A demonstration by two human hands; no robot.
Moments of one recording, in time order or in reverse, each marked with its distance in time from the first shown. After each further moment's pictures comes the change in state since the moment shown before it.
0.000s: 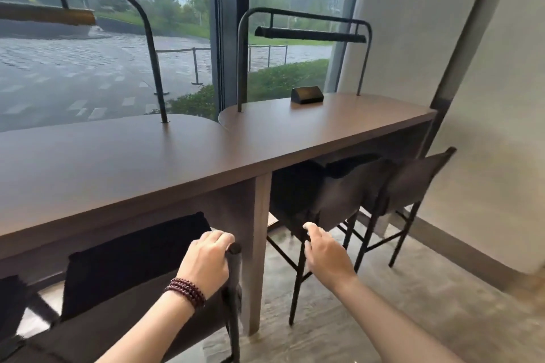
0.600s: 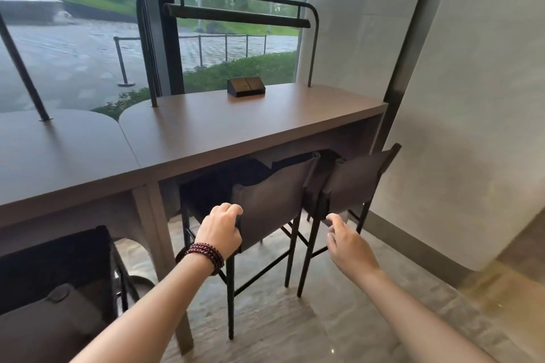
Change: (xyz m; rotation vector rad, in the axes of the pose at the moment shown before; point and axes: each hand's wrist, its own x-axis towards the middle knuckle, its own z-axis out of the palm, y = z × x) left_hand 0.190 0.237 0.150 -0.119 -0.095 -0.120; right_hand 0.044 0.315 -0.091 0.015 -0.036 0.193
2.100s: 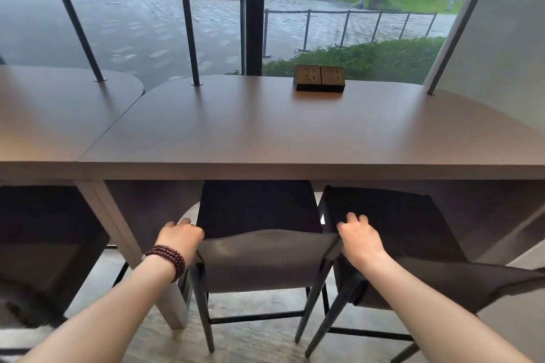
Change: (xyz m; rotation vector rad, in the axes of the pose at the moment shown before) left_hand 0.180 0.008 0.115 0.761 -0.404 -0.596; right_hand 0.377 0.130 0.074 -0.527 -0.325 -0.570
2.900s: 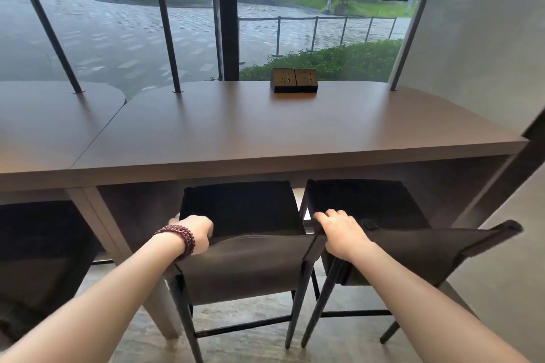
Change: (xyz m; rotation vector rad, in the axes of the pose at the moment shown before) left_hand -0.016 0.010 -0.042 -0.299 -0.206 0.089; right_hand -0.043 -0.008 -0.016 0.151 -0.033 -0.058
